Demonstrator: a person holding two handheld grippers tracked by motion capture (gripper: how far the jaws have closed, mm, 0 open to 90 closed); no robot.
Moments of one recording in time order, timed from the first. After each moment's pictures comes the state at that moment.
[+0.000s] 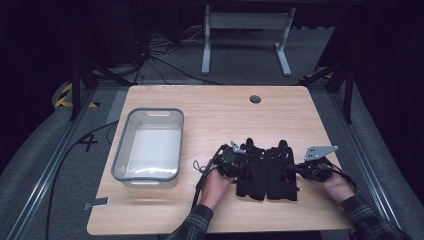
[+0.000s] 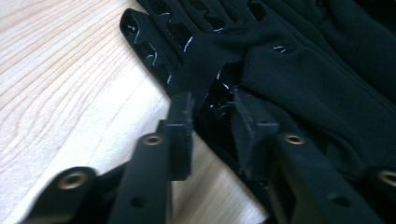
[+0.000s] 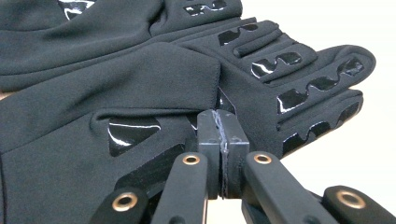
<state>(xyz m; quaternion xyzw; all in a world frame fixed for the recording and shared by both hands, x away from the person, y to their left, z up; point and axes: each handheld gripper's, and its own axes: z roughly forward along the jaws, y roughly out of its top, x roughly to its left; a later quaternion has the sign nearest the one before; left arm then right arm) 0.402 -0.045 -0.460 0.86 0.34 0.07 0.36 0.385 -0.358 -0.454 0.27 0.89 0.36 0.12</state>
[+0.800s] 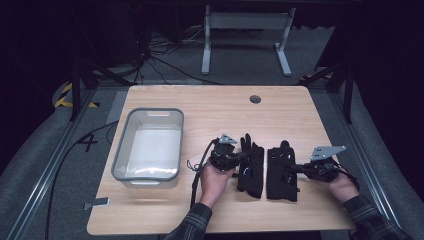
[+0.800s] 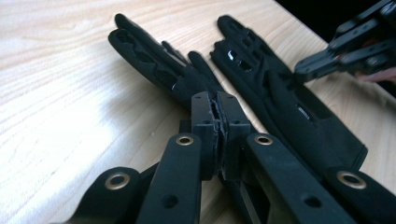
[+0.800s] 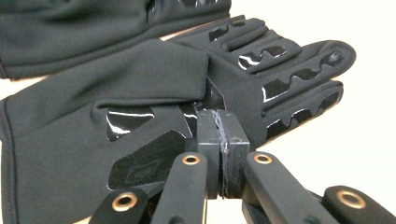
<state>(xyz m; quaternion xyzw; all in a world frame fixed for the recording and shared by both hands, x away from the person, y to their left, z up) 0.407 -0.024 -0.436 0.79 0.38 -0.01 0.48 0.381 -0.372 -0.450 0.28 0.88 0.36 0.11</state>
